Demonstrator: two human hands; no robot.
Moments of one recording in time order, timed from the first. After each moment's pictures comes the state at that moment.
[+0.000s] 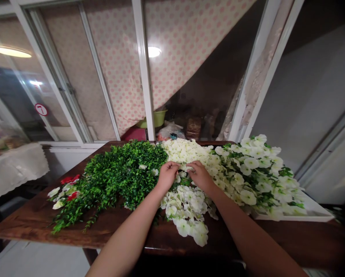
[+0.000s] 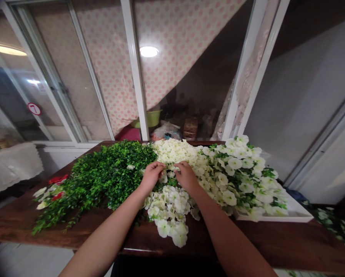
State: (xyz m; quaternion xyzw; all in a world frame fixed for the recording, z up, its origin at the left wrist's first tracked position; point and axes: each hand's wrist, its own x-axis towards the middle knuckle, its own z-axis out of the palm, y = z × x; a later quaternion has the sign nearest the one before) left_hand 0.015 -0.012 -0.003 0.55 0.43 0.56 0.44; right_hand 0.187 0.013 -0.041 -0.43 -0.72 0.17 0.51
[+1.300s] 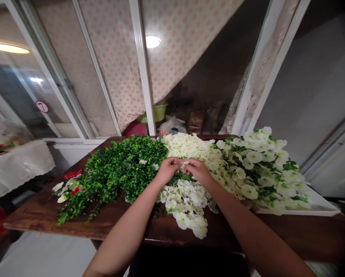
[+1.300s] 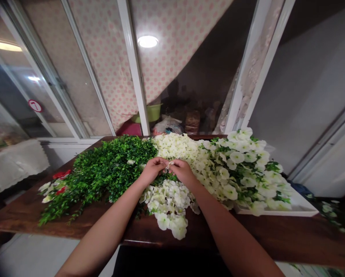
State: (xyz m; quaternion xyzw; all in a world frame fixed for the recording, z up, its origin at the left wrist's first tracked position) left_hand 0.009 -0.007 -0.005 0.61 0.37 0.50 0.49; right_hand 0.167 -0.010 -0.014 -0.39 -0.62 0.46 0.50
